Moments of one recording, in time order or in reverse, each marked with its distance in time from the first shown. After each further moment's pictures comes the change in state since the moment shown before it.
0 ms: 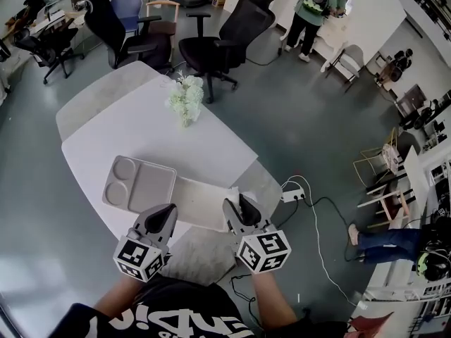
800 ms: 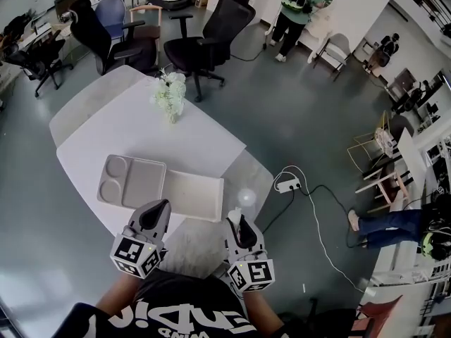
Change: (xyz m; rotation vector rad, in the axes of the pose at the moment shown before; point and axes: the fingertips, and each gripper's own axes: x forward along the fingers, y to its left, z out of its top) left arm -0.008 -0.026 -0.007 0.037 -0.016 -0.010; right arm -0.091 0.000 -0.060 -0.015 -0.219 -0.199
